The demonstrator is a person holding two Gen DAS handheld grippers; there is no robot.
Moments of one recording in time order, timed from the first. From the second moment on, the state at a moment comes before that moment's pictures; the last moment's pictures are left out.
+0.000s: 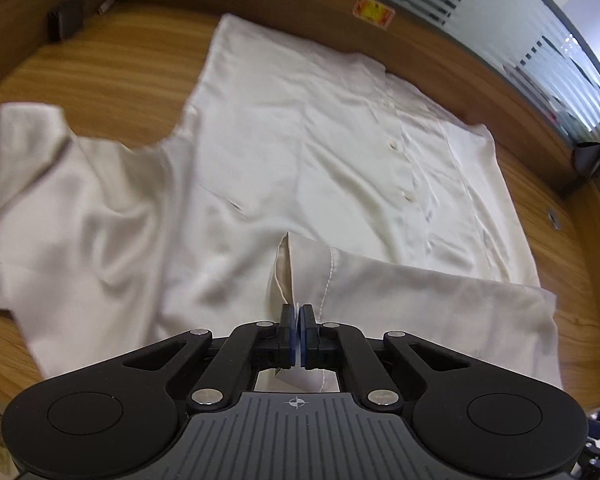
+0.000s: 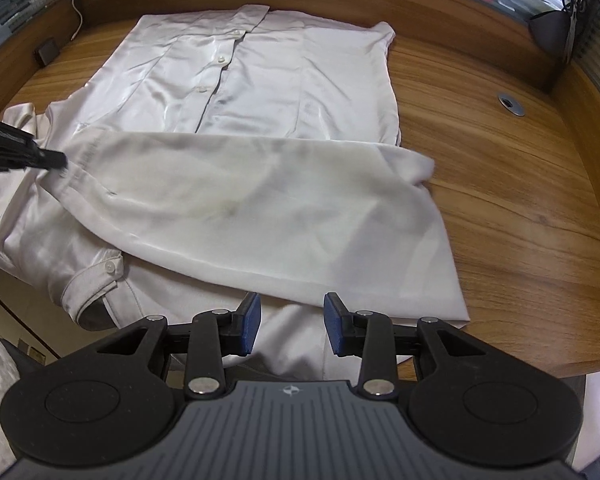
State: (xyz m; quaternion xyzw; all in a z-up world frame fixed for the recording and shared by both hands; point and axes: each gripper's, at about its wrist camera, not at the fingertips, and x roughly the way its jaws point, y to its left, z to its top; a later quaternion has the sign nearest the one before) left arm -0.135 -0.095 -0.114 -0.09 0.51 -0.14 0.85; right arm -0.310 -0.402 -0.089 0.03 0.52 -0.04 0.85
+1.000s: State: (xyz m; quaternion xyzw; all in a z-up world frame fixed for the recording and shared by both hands) left arm -0.138 -0.067 -0.107 -0.04 0.50 -0.07 0.86; right arm -0.295 -0.496 -0.121 0.08 0.50 -0.11 0.85
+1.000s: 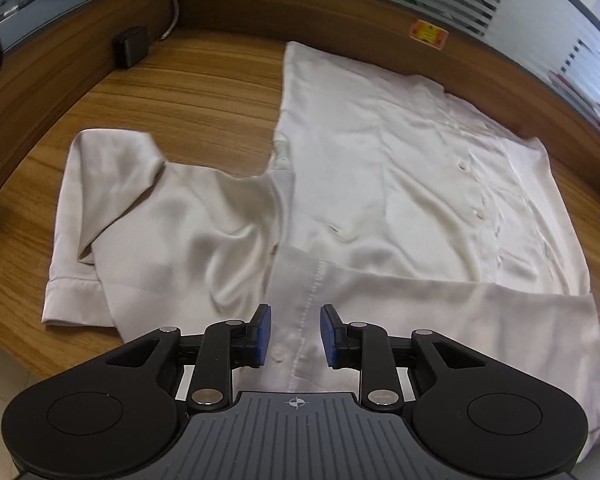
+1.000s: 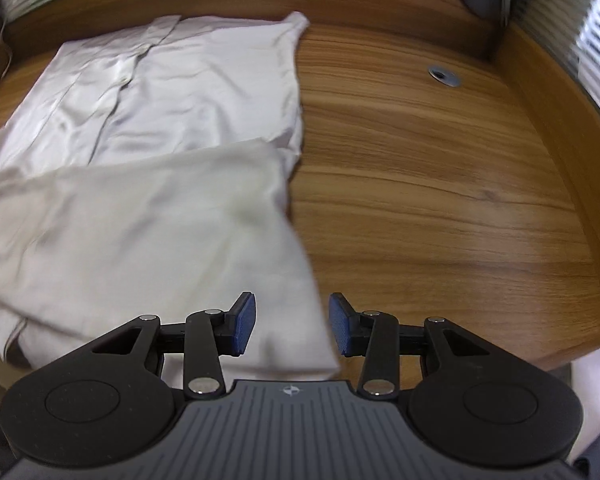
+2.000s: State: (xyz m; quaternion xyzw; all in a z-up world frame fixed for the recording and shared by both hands) left arm -0.147 -0.096 -0.105 -0.04 0.51 -0.04 0.86; right arm -0.226 -0.584 -0.139 0.17 0.50 -0.08 0.85
